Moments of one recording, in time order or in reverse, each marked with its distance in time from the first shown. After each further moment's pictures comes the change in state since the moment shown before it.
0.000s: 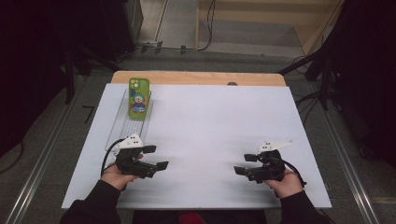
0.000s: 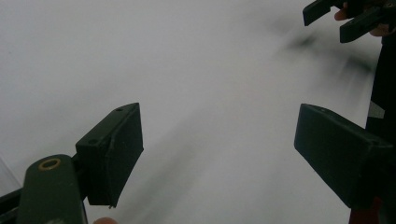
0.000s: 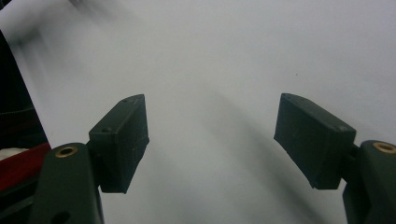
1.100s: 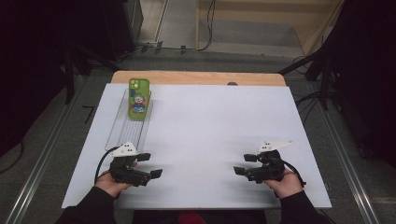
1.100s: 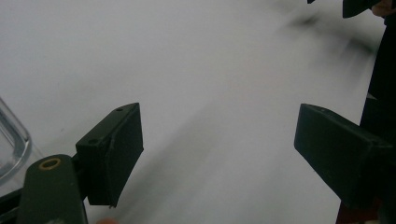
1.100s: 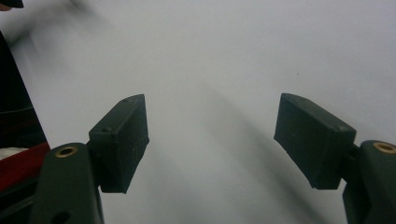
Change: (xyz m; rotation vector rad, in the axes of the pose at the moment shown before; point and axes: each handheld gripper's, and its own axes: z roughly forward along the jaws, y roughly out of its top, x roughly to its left) left arm 0.001 -0.024 -0.011 0.029 0.006 -0.025; right arm 0.000 0.000 0.001 0.004 -0.001 -0.005
